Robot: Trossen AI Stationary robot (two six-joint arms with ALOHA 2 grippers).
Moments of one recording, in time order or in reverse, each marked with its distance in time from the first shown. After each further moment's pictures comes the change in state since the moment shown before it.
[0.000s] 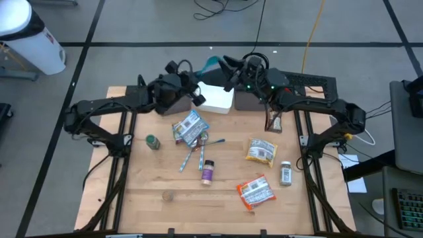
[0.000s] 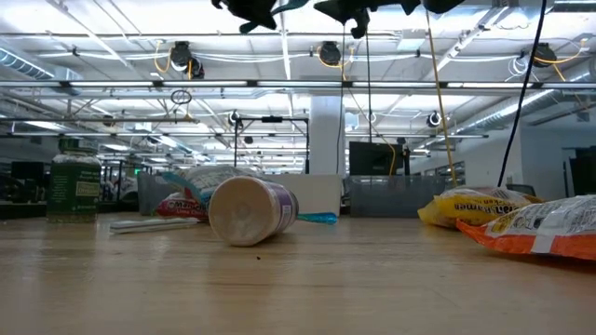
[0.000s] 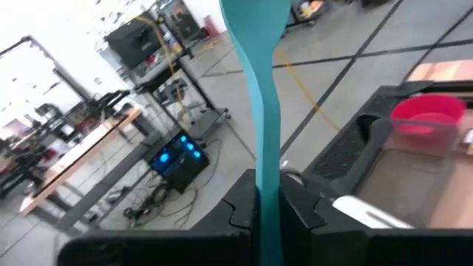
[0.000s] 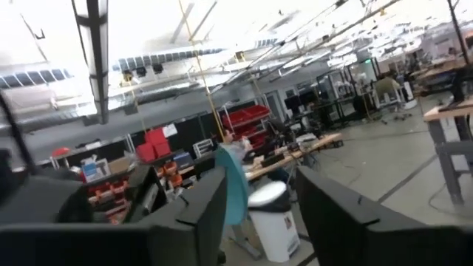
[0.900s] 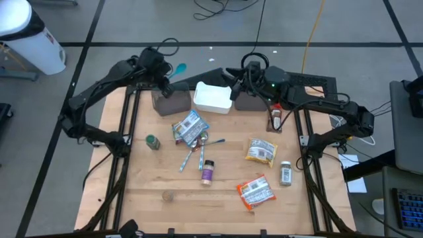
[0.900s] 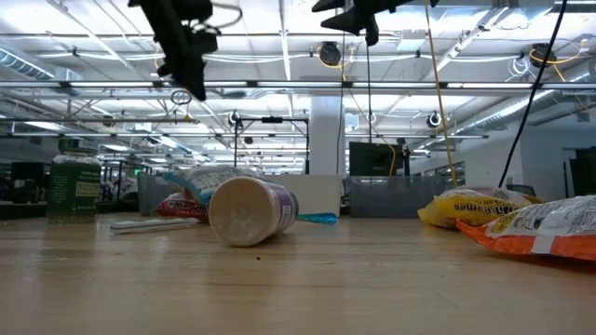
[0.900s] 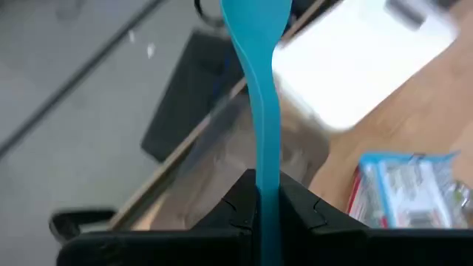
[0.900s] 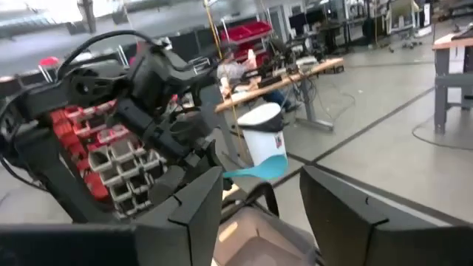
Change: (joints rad) left arm 0.554 -0.030 0.000 -0.739 0.648 -0.268; right arm -0.016 -0.100 0.000 -0.442 -0.102 0.019
